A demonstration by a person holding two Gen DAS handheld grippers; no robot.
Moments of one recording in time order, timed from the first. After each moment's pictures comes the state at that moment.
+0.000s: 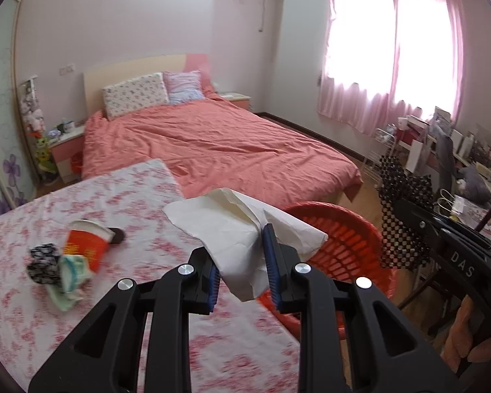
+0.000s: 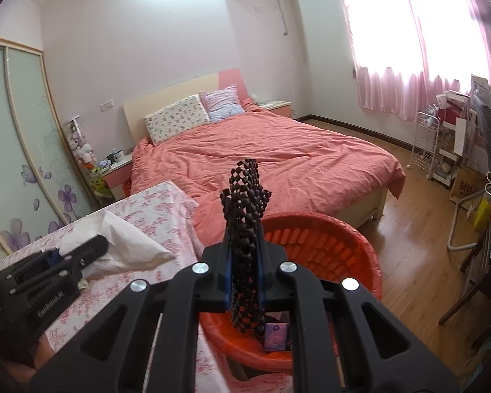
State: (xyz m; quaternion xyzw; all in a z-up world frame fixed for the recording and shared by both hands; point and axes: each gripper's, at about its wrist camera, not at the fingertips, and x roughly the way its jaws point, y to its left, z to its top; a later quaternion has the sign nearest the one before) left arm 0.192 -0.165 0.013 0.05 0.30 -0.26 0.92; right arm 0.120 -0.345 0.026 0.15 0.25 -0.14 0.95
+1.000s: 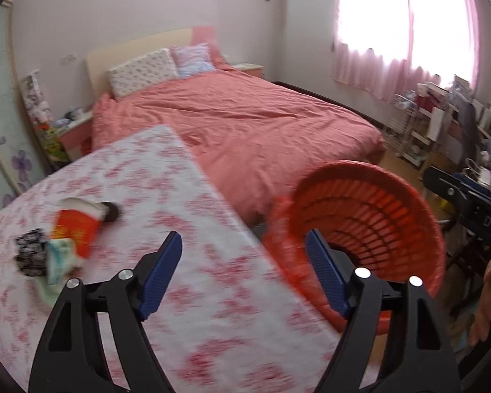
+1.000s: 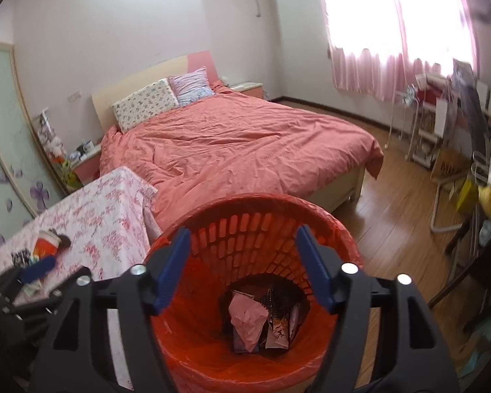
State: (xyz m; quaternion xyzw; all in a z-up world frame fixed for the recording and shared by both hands) left arm 0.207 -0.166 -0.024 0.10 0.34 -0.20 0.91; right arm 0.152 -0.368 -0.025 0.13 0.29 -0.19 0.93
